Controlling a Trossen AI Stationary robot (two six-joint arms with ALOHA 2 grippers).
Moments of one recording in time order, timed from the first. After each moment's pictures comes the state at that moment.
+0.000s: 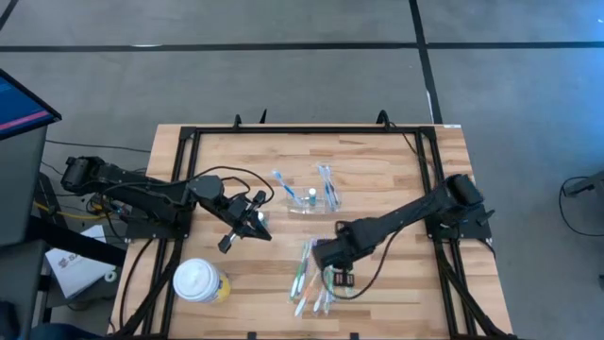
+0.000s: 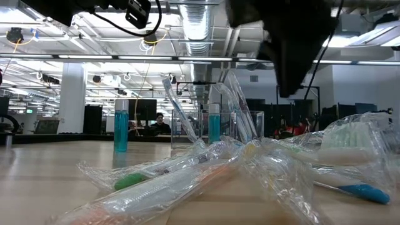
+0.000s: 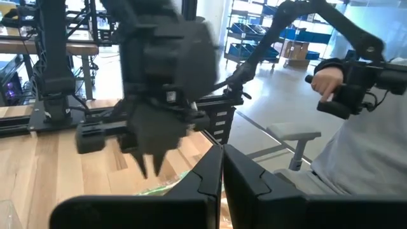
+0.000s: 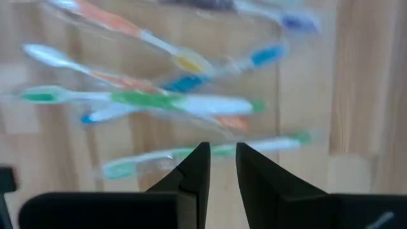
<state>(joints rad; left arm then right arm) -0.11 1.09 0.54 0.47 0.42 -0.07 0.38 1.90 1.48 -0.97 0.02 0.44</state>
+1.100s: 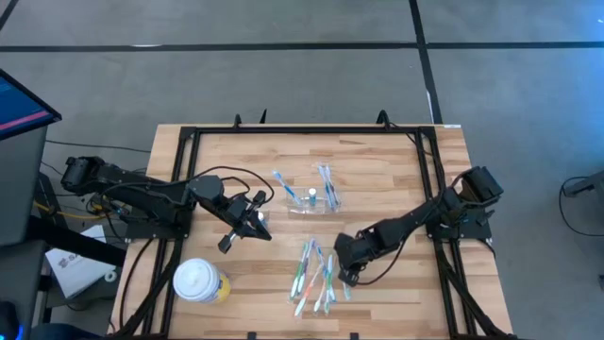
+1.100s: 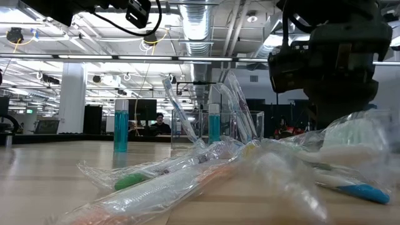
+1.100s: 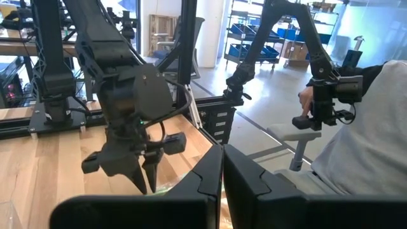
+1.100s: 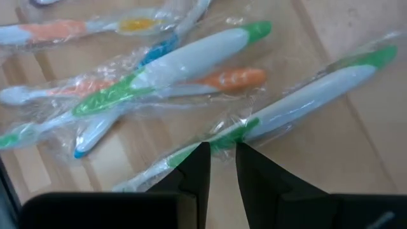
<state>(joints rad) -0.11 1.09 0.54 0.48 0.42 -0.06 0.41 1.74 0.89 -0.29 -0.06 0.92</state>
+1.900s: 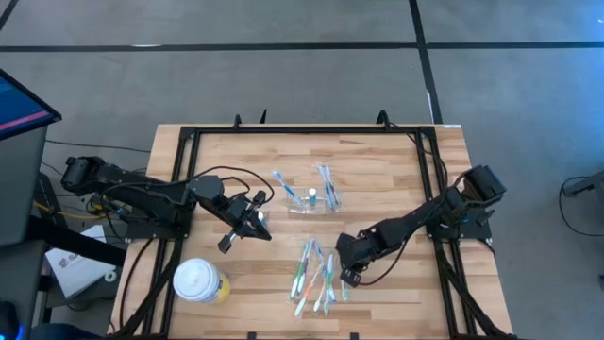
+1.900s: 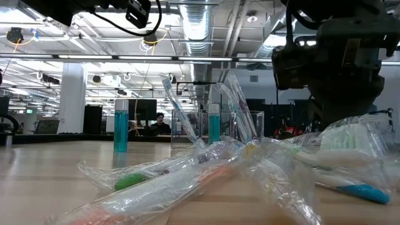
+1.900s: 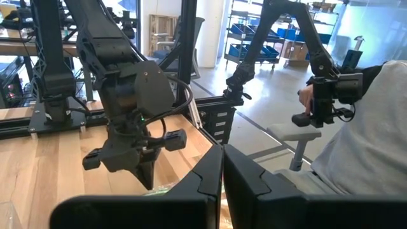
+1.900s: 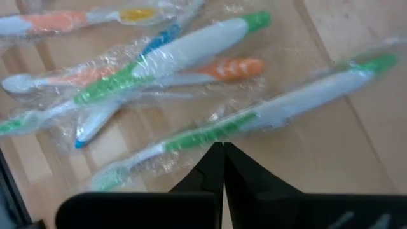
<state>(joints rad) -0.11 1.09 0.54 0.48 0.42 -0.06 0.42 1.72 0.89 -0.32 -0.05 0.91</state>
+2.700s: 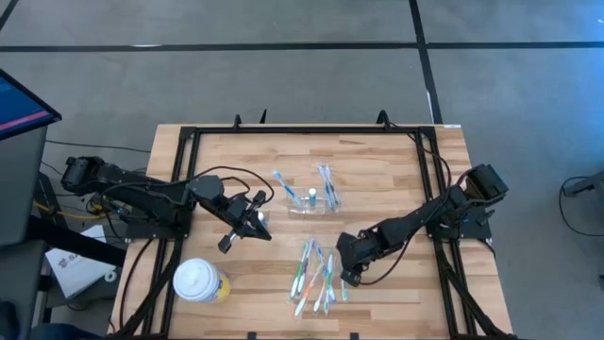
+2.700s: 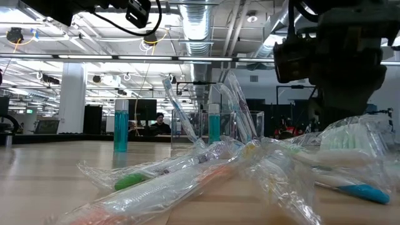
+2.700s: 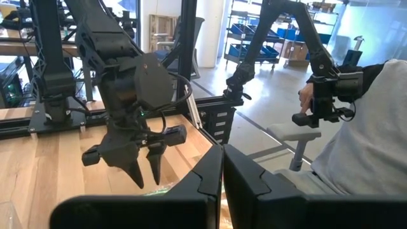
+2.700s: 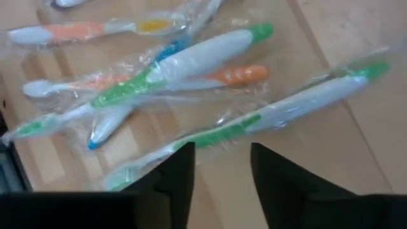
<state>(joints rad) -0.11 1.09 0.54 0.48 0.42 -0.06 0.42 1.69 0.89 -0.33 -0.03 0.93</state>
